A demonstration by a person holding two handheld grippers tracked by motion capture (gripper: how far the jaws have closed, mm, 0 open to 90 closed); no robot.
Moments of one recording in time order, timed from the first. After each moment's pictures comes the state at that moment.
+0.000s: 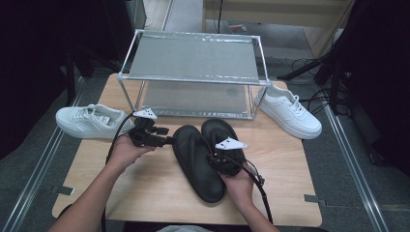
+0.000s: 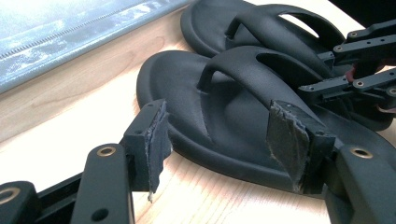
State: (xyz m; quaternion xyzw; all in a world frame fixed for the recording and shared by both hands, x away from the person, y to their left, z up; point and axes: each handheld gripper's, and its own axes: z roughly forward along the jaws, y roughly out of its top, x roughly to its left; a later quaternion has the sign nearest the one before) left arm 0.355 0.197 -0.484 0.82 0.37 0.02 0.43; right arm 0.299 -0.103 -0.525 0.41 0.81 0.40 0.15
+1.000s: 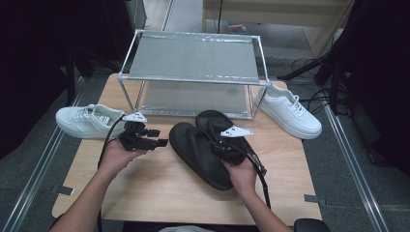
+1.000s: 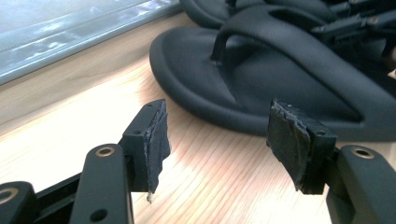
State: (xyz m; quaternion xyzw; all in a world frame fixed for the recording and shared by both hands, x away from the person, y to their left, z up) left arm 0.336 0.223 -0.486 0.81 0.39 0.04 0.42; right arm 0.325 -0.112 -0.501 0.41 0.80 0.42 0.14
